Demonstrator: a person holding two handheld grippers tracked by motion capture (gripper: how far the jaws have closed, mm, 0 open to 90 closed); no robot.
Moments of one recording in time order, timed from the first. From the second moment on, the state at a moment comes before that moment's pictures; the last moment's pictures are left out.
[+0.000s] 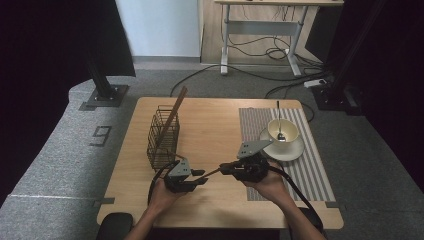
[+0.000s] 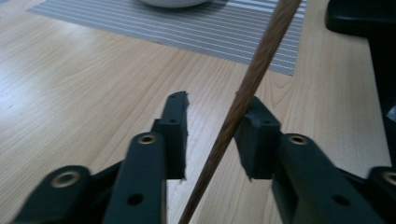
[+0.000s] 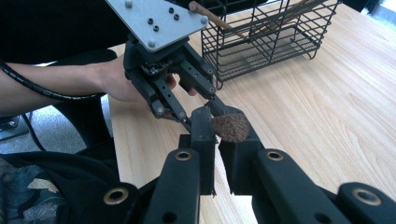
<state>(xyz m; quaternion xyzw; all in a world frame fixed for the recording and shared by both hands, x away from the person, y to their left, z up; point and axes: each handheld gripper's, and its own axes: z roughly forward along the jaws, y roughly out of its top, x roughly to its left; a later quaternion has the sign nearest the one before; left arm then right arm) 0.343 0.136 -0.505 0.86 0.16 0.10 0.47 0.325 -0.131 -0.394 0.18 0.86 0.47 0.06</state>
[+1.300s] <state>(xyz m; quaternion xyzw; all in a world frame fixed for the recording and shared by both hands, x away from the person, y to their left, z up) 0.340 0.130 -0.508 0.89 0.13 0.07 0.44 0.354 -0.116 -0.405 0.25 0.85 0.42 0.18</state>
